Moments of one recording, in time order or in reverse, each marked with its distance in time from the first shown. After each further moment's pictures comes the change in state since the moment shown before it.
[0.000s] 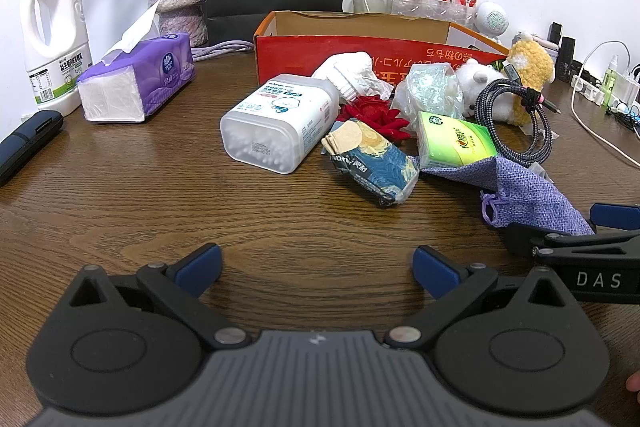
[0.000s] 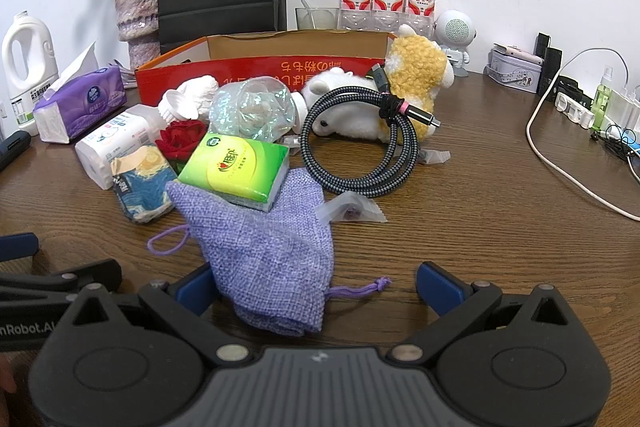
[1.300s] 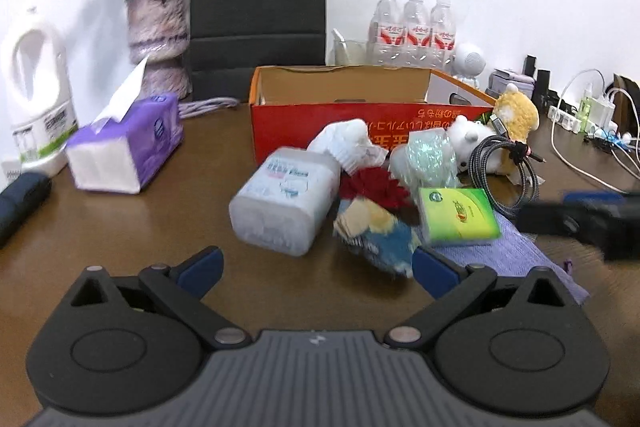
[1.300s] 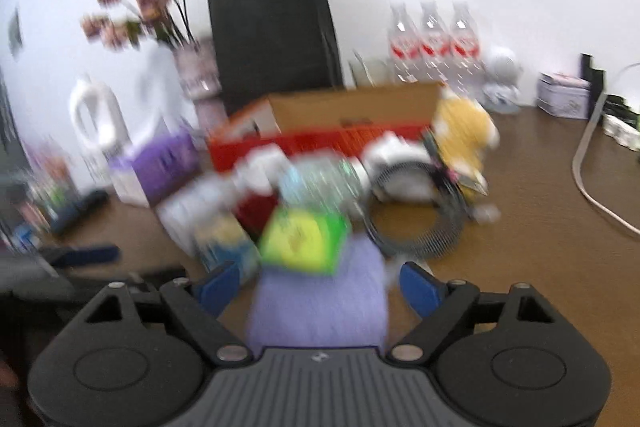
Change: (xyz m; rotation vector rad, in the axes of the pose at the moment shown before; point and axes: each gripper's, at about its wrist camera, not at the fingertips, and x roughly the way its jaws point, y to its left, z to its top) left arm -0.005 0.023 0.033 0.068 -0.122 -0.086; right arm -0.017 -0.005 0.035 0.048 -0.128 0.273
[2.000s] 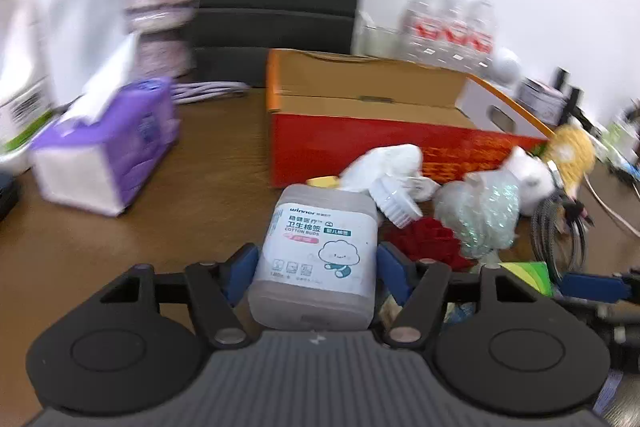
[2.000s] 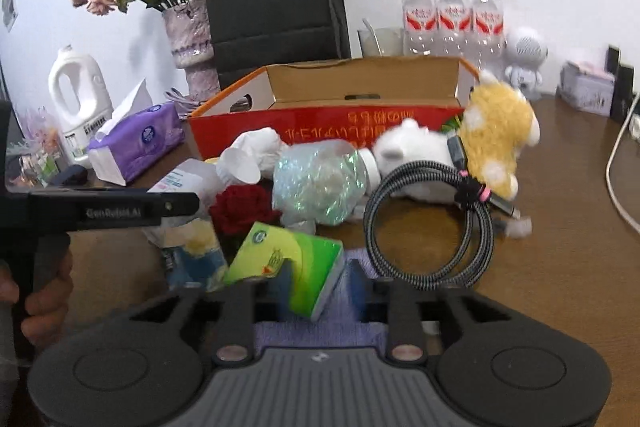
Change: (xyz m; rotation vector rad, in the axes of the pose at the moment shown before) left arm 0.051 0.038 0.038 -0.128 0.063 0.015; right arm 0.045 0.002 0.004 -0.017 0.102 -0.006
